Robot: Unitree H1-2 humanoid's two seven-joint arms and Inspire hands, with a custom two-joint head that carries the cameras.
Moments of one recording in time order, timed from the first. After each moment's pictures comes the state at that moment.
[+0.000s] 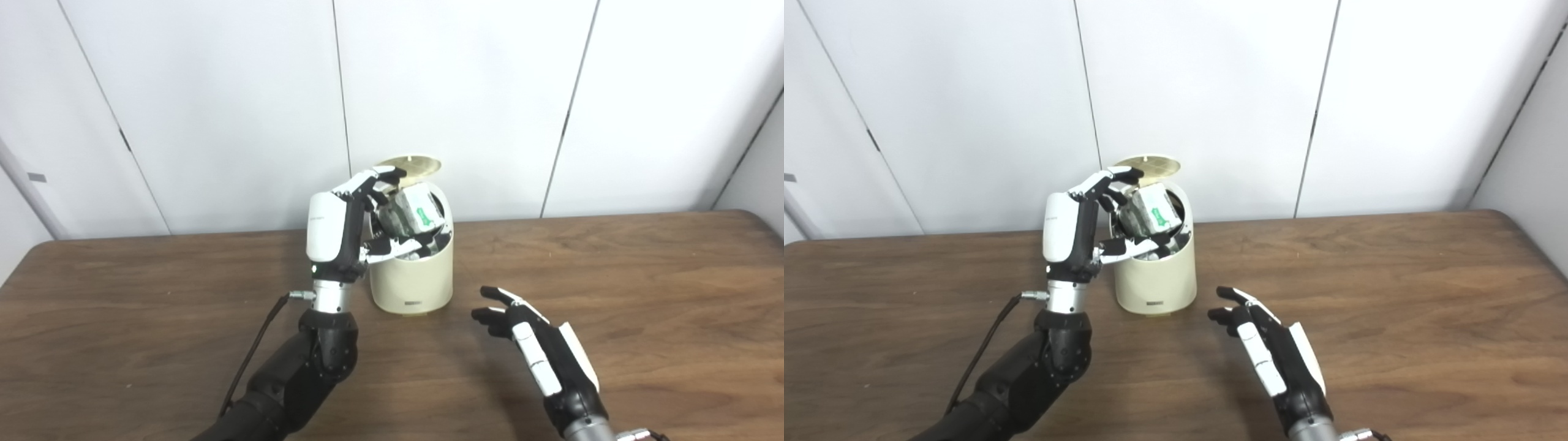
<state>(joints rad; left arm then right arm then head) -0.75 0.10 -0.59 0.76 0.51 -0.45 0.96 0.05 -0.04 0.11 -0.40 -0.21 0.27 0.03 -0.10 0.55</state>
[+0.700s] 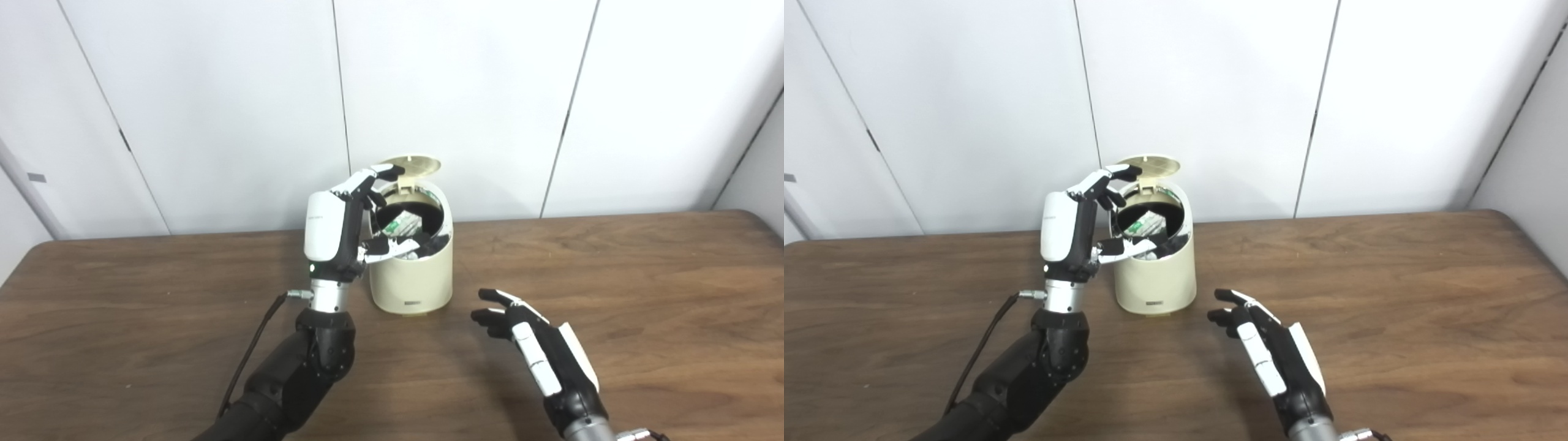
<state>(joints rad) -0.75 0.10 -0.56 0.76 0.56 -0.45 0.97 0.05 -0.04 0.11 -0.40 -0.21 0.27 0.03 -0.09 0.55</state>
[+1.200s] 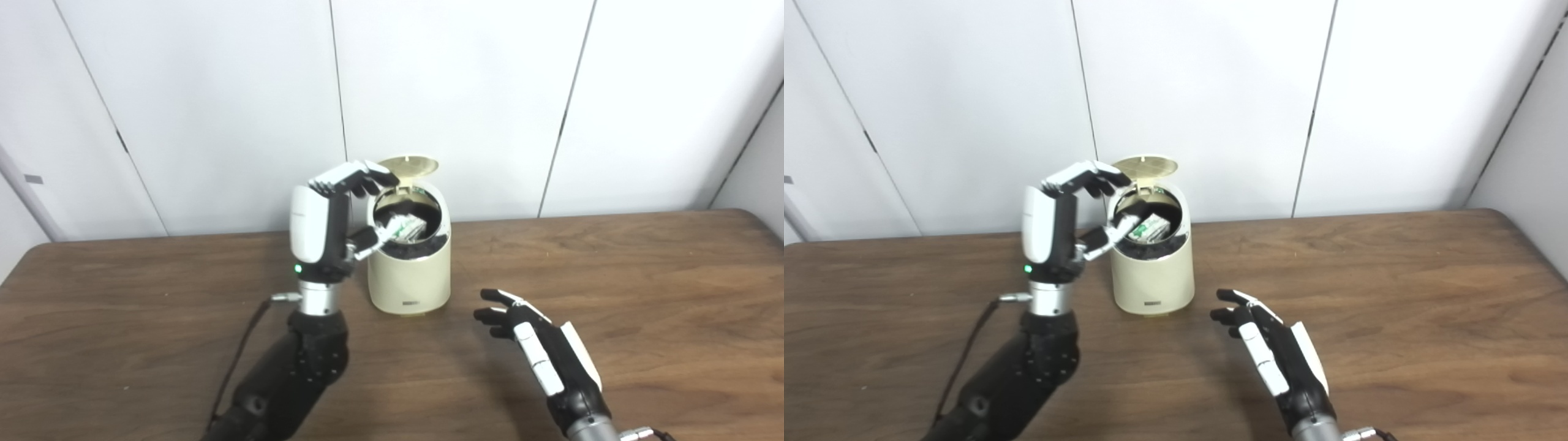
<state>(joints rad) -0.64 0.17 -0.44 0.38 0.58 -0.45 0.90 0.05 -0.05 0.10 -0.40 -0.21 0.27 0.03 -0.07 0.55</state>
